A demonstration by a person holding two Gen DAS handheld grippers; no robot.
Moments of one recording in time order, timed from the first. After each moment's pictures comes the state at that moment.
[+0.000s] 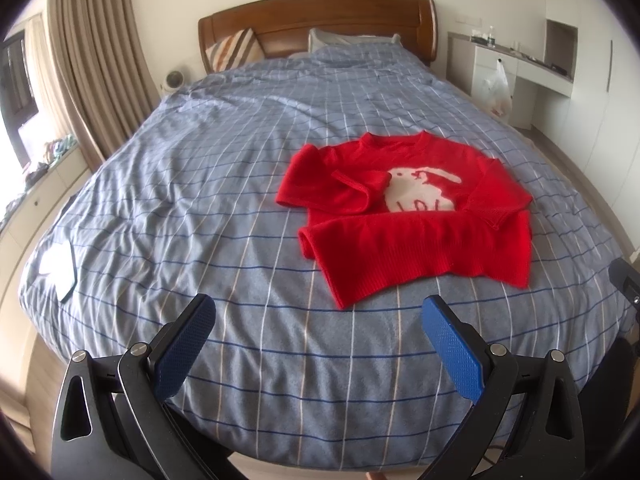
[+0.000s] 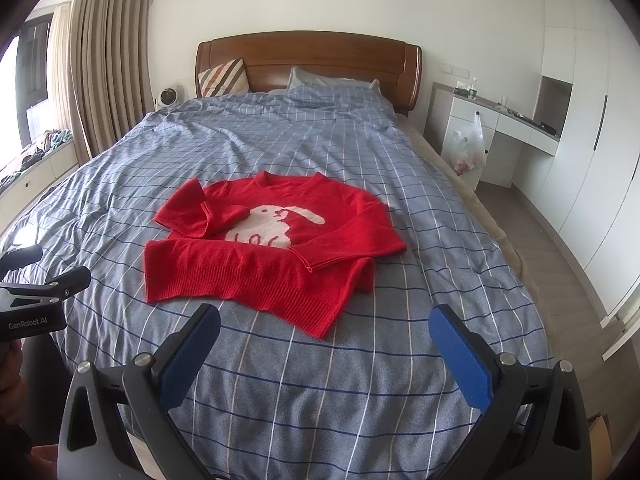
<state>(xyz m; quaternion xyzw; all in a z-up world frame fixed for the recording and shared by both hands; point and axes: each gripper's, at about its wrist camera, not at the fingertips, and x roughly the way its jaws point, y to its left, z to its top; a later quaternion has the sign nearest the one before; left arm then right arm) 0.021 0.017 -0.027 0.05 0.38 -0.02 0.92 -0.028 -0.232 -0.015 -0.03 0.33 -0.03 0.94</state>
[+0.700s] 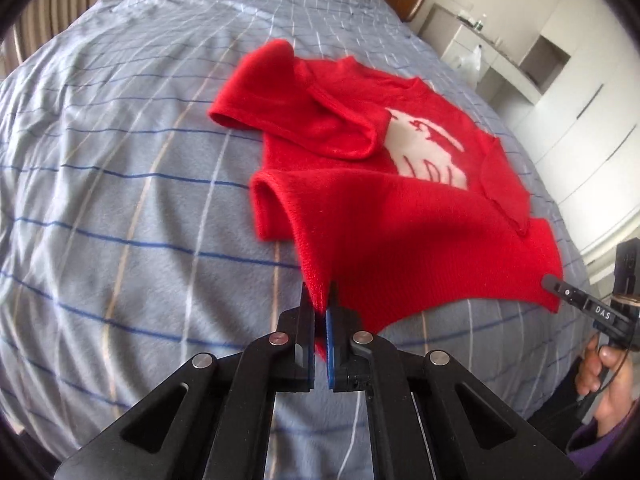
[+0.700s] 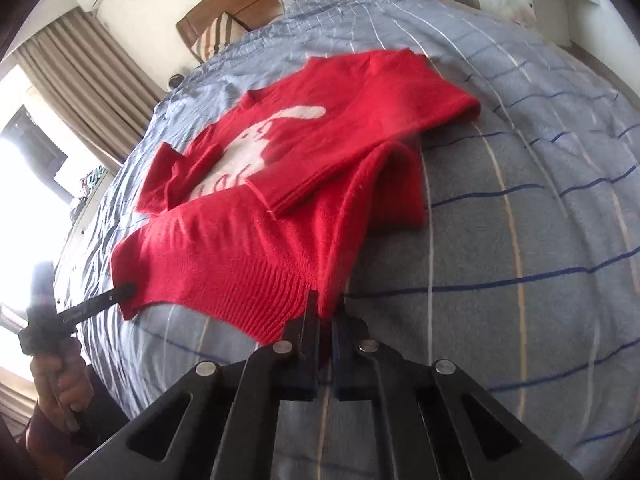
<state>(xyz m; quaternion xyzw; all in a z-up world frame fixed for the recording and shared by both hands) 0.119 0.059 -0.125 -0.08 0.49 -0.17 0.85 0.078 -0.325 -0.137 0.16 0.46 0.11 0.86</state>
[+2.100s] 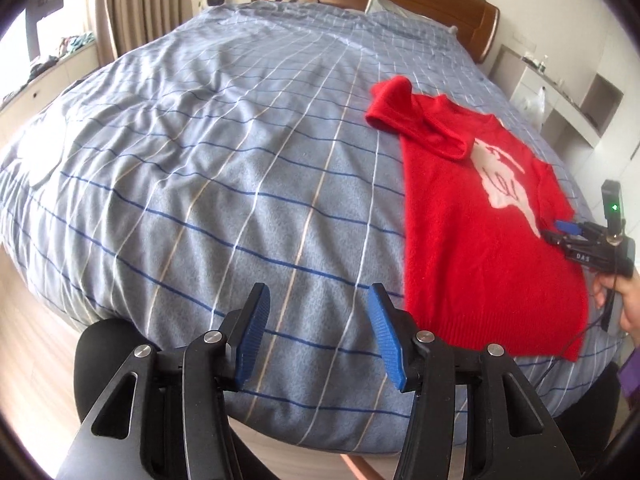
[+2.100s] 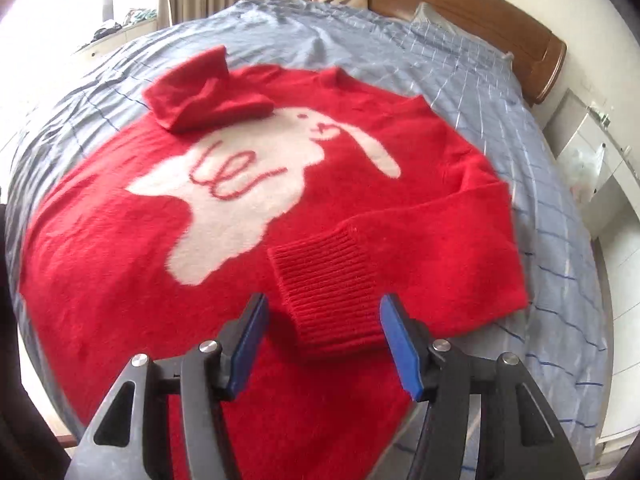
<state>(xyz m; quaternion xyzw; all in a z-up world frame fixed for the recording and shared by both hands) 0.018 0.141 -0.112 -0.08 0.46 0.00 0.89 0.172 -0.261 -0.162 -0.13 0.47 0.16 0.86</state>
